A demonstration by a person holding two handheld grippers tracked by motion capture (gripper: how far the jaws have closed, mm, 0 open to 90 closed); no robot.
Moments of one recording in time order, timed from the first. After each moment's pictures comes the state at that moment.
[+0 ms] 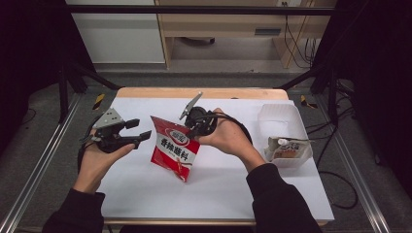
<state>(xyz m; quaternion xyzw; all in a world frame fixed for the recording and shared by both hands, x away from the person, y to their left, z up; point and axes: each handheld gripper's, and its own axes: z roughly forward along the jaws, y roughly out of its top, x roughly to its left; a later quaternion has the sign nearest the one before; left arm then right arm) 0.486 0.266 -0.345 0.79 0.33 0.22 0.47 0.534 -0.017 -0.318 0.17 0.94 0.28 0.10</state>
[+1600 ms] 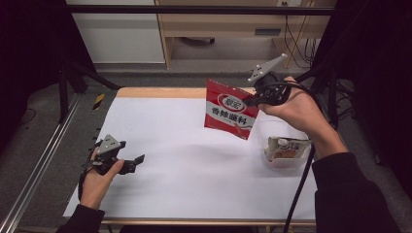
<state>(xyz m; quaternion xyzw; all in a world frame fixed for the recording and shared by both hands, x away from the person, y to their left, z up) 0.475 0.292 -0.433 0.78 0.40 0.23 0.43 0.542 -0.174 -0.226 0.23 0.90 0.31 0.19</state>
